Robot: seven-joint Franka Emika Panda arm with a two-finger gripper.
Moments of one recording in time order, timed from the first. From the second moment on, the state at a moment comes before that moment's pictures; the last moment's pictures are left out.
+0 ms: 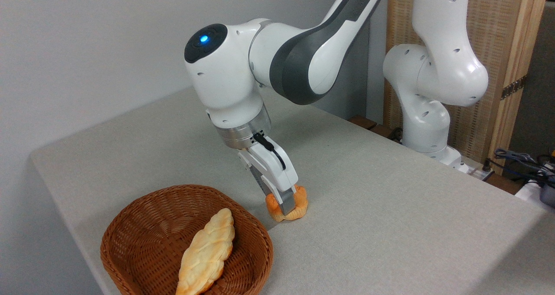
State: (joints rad) arm -0.03 -0.01 0.02 -2.08 -0.05 1.84 0.89
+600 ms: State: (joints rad) arm -0.03 -0.06 0.00 -1.95 -0.09 1.76 0.89
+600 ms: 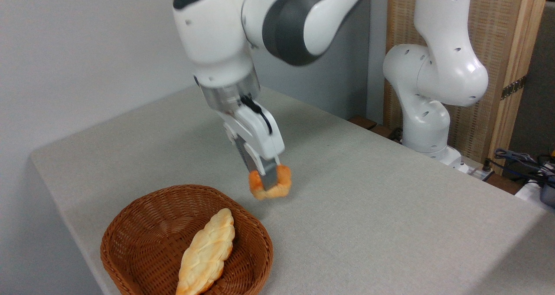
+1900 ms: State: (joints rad) arm -0.03 0.01 0.00 -1.87 -0.14 2.15 0.74
